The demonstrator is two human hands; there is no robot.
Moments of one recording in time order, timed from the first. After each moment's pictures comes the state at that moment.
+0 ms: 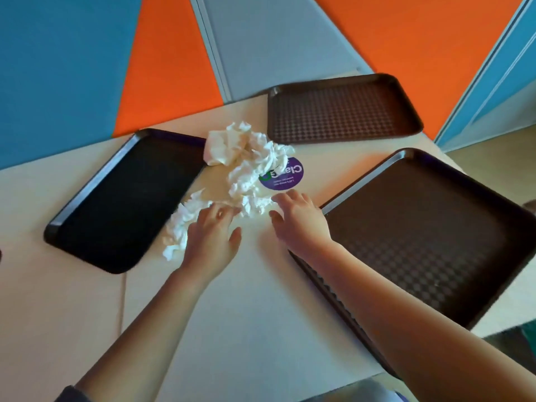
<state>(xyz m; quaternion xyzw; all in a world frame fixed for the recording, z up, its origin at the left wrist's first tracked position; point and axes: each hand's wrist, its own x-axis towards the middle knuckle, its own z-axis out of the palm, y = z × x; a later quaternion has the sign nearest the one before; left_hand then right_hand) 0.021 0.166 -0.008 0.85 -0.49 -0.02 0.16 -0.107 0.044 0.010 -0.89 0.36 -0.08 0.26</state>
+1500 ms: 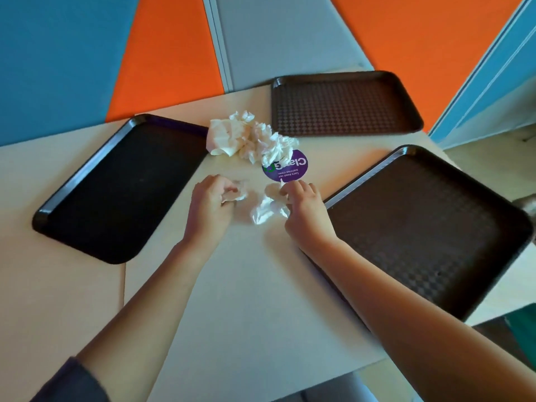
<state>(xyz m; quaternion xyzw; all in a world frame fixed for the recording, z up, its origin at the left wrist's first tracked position) 0.050 0.160 0.010 0.81 -0.44 -0.03 0.38 -0.088 0.064 0.004 -0.87 0.37 -0.16 0.29</state>
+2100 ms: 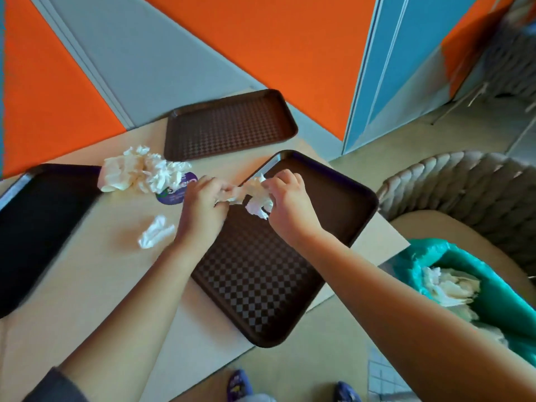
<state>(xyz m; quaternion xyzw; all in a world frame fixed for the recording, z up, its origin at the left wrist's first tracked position) -0.149 0.038 0.052 0.76 -0.57 -0.01 0.31 -0.295 -0.026 0.053 -0.84 0.42 -0.22 0.25</state>
